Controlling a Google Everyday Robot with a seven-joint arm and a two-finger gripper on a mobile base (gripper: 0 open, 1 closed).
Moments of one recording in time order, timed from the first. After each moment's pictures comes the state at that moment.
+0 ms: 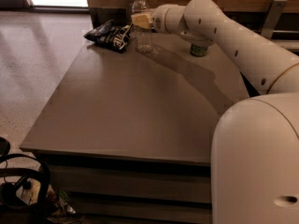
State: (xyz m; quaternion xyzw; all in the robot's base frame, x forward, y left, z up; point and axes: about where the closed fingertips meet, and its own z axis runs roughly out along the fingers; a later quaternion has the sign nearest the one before) arm 0.864 0.005 0.936 -0.28 0.72 0.21 0.60
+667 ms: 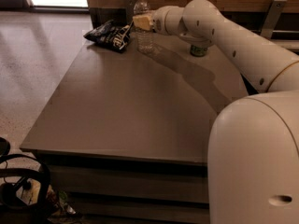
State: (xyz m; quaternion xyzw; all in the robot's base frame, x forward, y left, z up) arm 0.870 -0.005 0.920 -0.28 0.73 0.18 0.59
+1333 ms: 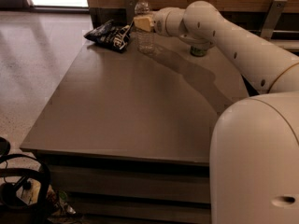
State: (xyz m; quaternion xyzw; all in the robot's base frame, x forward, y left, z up) arm 0.870 -0.007 0.917 -0.27 0.73 0.19 0.59
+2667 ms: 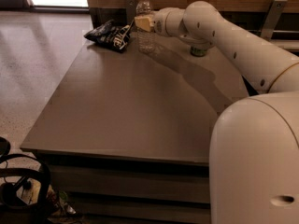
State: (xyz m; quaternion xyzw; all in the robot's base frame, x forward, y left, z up) arm 0.870 -0.007 0.918 -0.27 0.73 0.19 0.59
